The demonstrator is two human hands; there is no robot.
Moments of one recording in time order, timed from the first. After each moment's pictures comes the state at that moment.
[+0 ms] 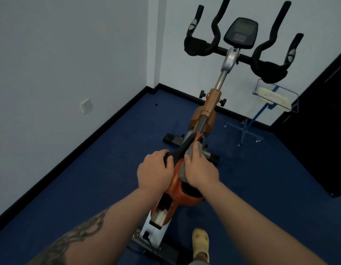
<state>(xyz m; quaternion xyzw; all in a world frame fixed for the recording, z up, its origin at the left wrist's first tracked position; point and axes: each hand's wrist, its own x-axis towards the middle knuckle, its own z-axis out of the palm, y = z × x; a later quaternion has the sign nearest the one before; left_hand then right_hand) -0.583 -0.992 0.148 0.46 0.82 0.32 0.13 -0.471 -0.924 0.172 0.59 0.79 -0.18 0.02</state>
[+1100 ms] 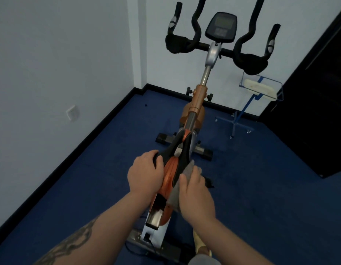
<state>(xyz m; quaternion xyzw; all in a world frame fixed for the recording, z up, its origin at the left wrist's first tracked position) -0.583 -0.992 0.143 0.46 0.81 0.35 0.13 -0.444 -0.998 0.157 0.64 0.72 -0.27 -0.10</state>
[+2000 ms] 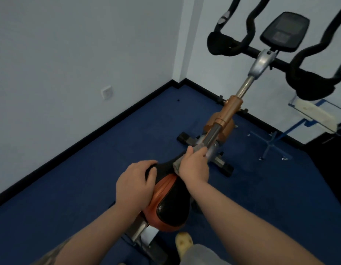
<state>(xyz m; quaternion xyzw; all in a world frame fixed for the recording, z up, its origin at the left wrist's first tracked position) -0.570 -0.990 0.144 0.37 0.87 0.32 0.08 -0.495 -0.844 0.137 0.65 0.70 -0.29 -0.11</state>
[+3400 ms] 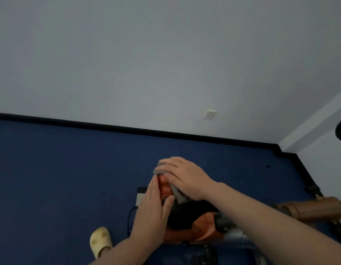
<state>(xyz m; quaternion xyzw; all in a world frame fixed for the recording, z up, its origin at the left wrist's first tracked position) -0.426 -0.990 0.139 -0.03 0.88 0.48 0.04 -0.536 -0.849 0.171 -0.36 0.91 -0.17 0.11</state>
